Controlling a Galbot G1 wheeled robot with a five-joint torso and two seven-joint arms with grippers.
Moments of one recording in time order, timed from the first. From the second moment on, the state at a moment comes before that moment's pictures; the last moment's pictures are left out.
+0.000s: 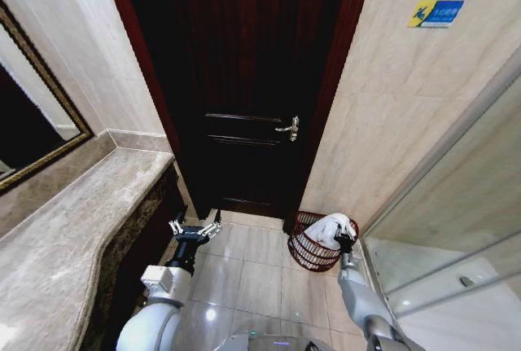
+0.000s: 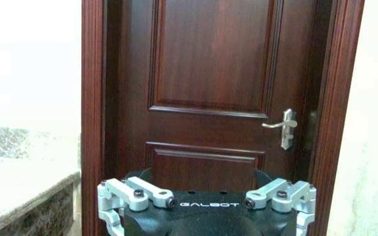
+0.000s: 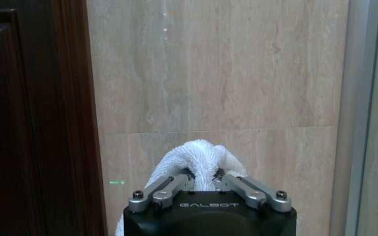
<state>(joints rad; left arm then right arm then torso) 1.79 -1.55 -0.53 -2.43 -0.07 0.14 0.05 -0.77 1.39 0.77 0.44 0.16 0.77 -0.20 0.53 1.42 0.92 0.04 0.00</state>
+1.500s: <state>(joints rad) 1.79 -1.55 -0.53 -2.43 -0.07 0.14 0.05 -0.81 1.38 0.78 0.43 0.06 0.79 -0.22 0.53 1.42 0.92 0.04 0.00</state>
